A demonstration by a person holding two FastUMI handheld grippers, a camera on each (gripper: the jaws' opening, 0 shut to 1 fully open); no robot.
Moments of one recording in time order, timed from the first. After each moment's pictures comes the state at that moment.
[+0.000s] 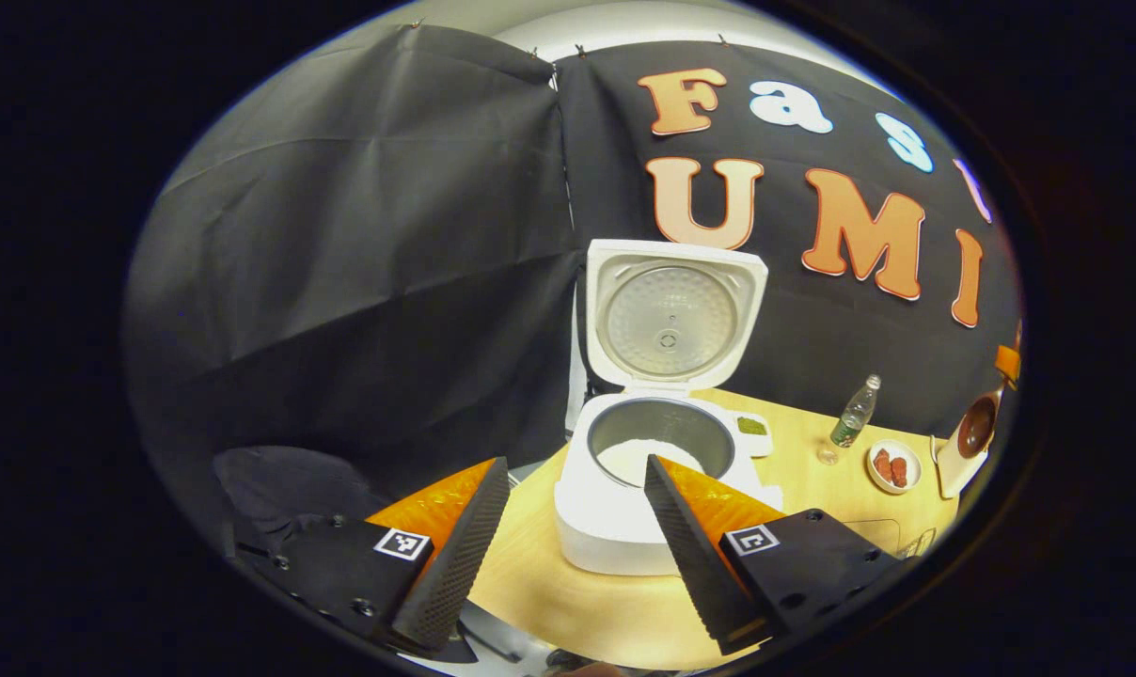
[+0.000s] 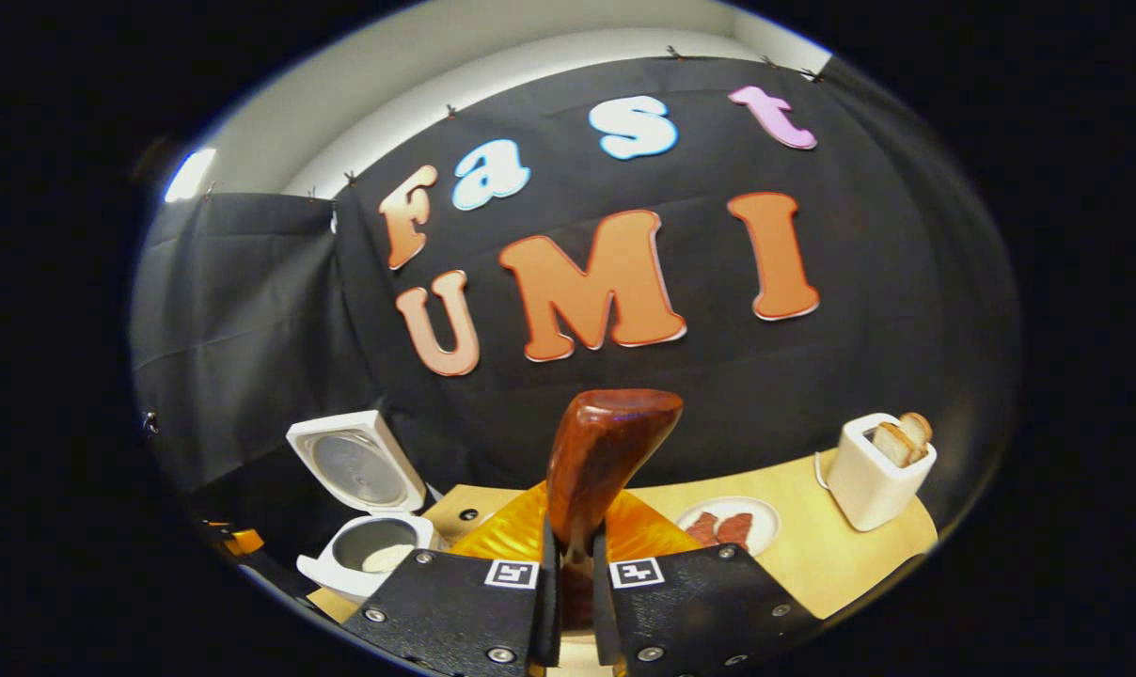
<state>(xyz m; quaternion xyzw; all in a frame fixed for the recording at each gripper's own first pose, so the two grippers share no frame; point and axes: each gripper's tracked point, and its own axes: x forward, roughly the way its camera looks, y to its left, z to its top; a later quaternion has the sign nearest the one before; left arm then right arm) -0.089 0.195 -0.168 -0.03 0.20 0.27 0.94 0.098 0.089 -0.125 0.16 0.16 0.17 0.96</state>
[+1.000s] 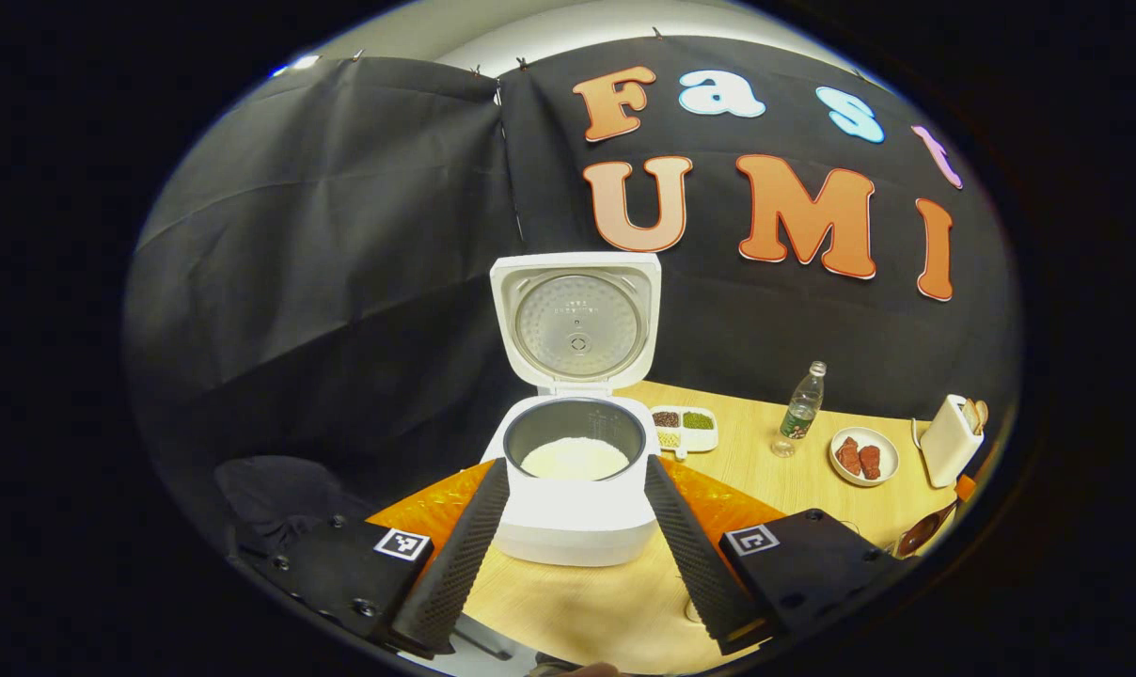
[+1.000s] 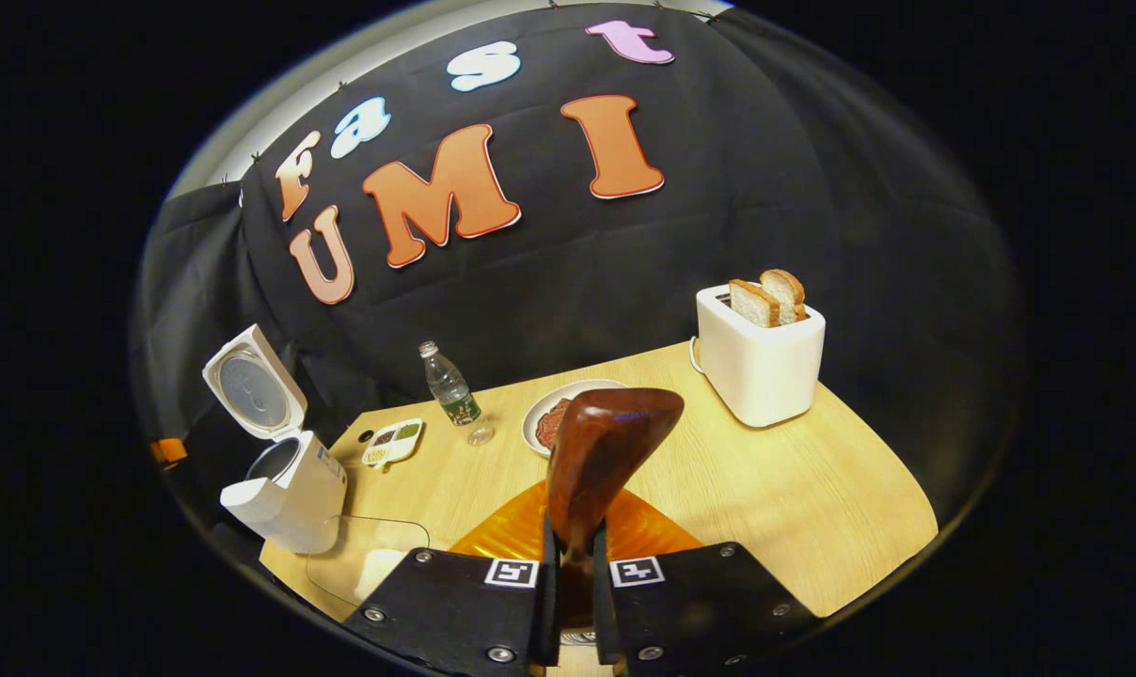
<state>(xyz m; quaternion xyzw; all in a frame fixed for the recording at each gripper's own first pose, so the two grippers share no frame) -0.068 0.089 -0.158 0.00 0.20 0.26 0.95 0.042 -0.043 -0.311 0.16 0.29 0.10 0.94</state>
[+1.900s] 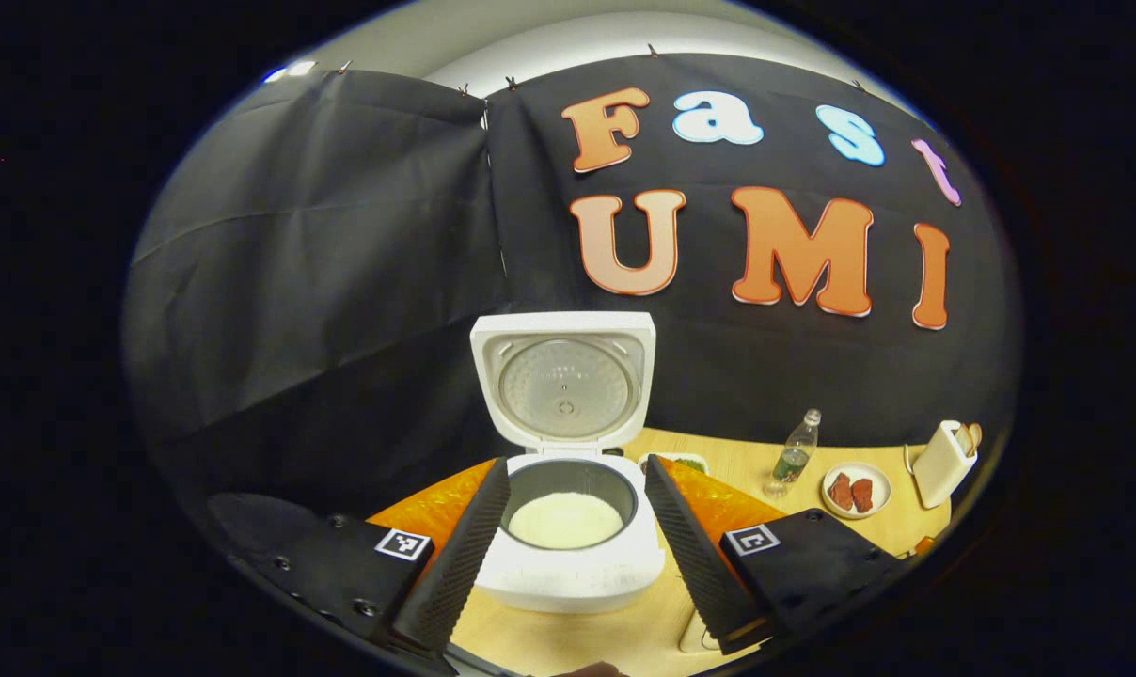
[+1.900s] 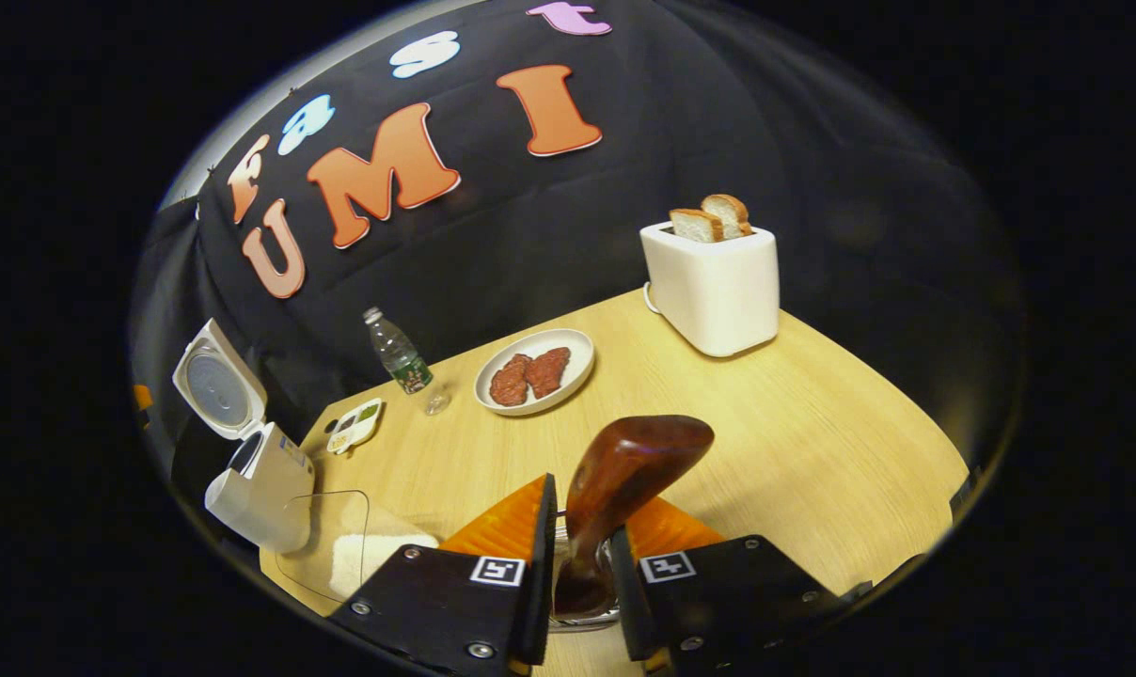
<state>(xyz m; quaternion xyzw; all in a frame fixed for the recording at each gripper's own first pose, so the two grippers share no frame) 0.006 0.124 -0.085 0.01 0.14 0.23 0.96 0.016 -0.065 -0.378 0.19 0.35 0.02 0.92</state>
